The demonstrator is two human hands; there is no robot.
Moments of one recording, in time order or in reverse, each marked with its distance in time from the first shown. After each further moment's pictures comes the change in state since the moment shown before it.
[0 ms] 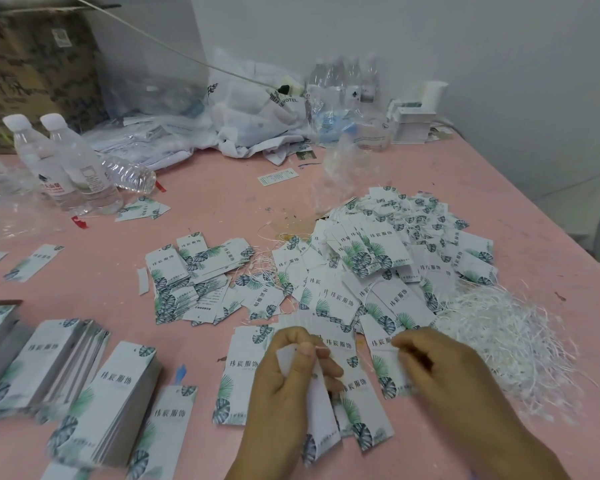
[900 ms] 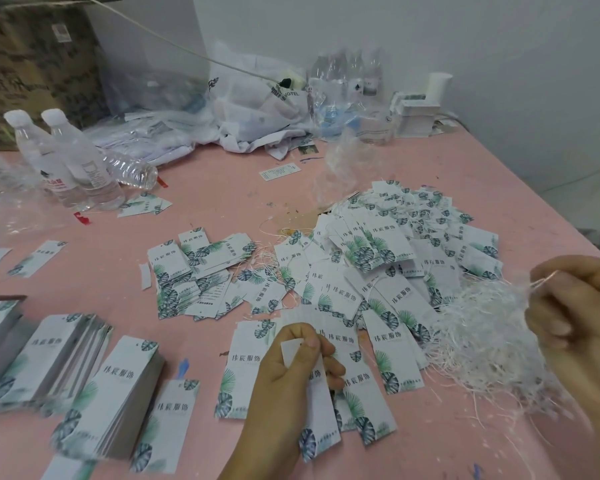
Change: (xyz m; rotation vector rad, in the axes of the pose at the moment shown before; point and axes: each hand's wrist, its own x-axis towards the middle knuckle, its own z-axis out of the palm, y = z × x) left_hand 0.003 -0.001 -0.001 -0.065 -0.027 -0.117; right_hand 0.021 0.007 -0.085 0.994 0.318 0.073
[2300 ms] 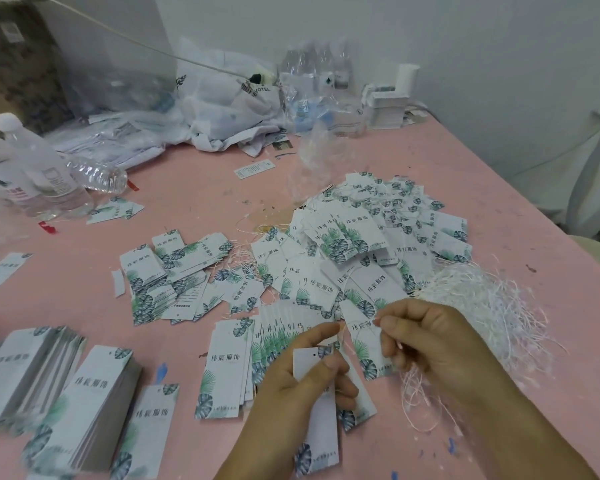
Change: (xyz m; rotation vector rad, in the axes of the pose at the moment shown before) left_hand -0.009 -0.006 0.010 0.121 -0.238 -0.132; right_hand -0.030 0.049 0.044 -0.105 -0.306 0.389
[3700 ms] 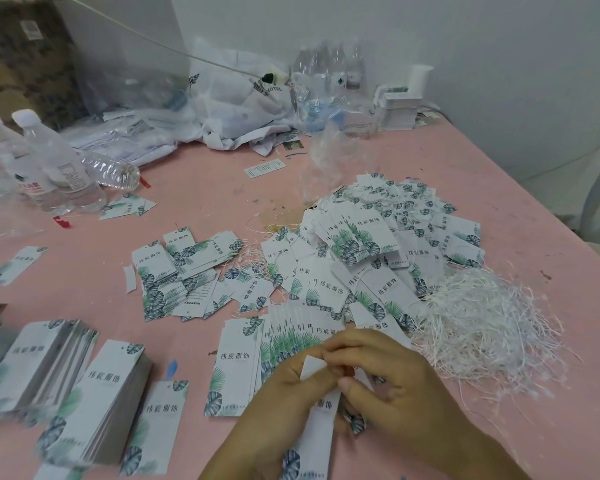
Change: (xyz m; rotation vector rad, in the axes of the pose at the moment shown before) left_hand -0.001 0.013 -0.011 0.069 -0.059 -0.161; right_hand -0.012 0.027 0.038 -0.623 -0.171 -0.553
